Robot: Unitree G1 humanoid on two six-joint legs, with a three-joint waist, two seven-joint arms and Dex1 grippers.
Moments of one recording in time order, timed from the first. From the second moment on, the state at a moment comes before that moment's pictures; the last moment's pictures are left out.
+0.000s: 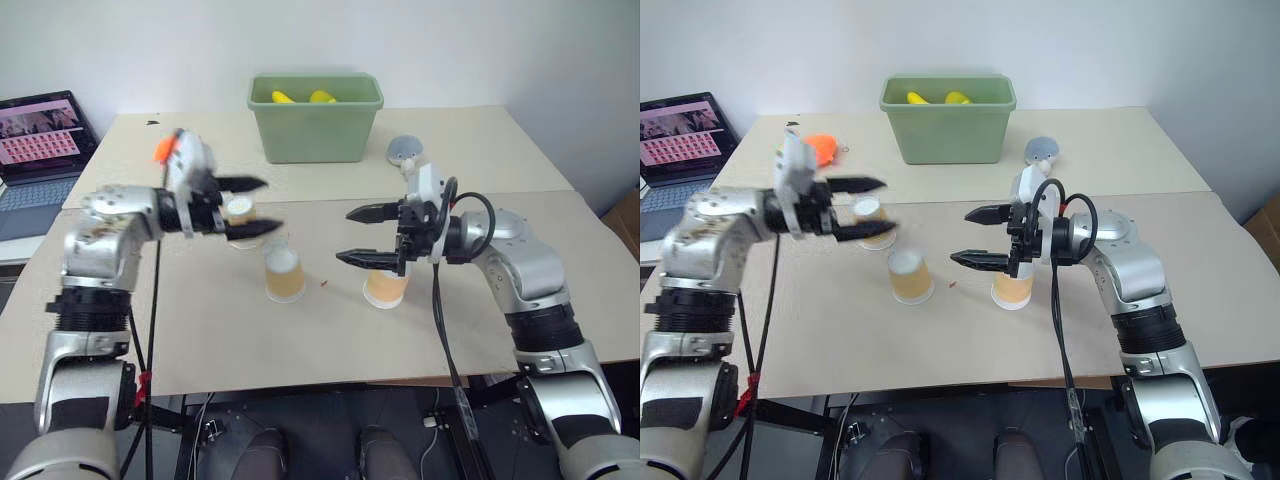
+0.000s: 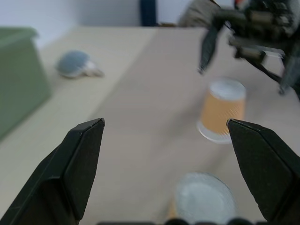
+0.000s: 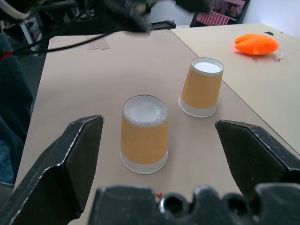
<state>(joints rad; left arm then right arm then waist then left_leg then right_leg) -0.79 0.66 0.17 0.13 -0.39 0.48 -1.07 -0.76 -0.54 0.11 0.05 0.43 0.45 1.16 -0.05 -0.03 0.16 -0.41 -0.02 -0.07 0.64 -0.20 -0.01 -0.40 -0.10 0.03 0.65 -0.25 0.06</state>
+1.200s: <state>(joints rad) -0.92 0.58 0.11 0.86 -0.20 0.12 -0.94 -0.69 -0.56 0.09 -0.17 0.48 0.53 1.06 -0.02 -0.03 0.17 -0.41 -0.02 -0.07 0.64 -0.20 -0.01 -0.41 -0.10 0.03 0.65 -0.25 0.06</state>
